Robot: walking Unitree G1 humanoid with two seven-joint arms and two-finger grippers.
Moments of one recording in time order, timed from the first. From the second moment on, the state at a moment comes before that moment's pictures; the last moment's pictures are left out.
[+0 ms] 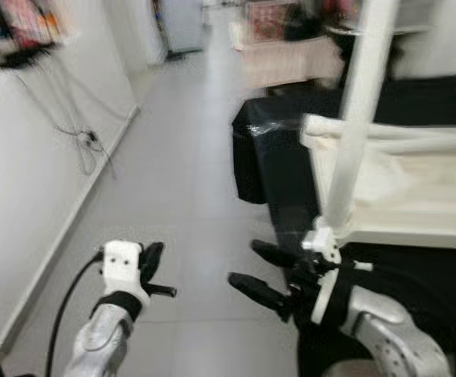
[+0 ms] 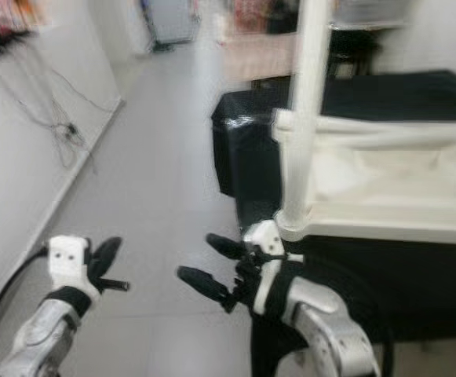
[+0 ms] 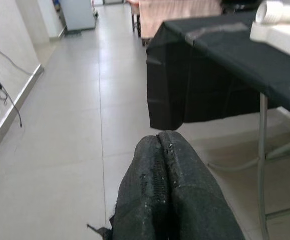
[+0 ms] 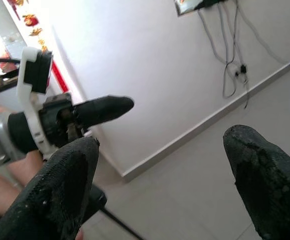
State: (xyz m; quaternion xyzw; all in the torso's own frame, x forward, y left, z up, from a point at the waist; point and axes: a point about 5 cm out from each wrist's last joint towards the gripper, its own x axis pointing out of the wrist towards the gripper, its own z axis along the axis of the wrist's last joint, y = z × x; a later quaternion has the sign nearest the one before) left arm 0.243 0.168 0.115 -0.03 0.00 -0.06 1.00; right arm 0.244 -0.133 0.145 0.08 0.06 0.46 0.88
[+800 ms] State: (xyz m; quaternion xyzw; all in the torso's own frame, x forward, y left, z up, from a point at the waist) left arm 0.223 0.163 0.105 -0.02 0.02 -0.02 1.00; right arm 0.301 -0.097 0.137 -0.09 0.06 0.25 0.96
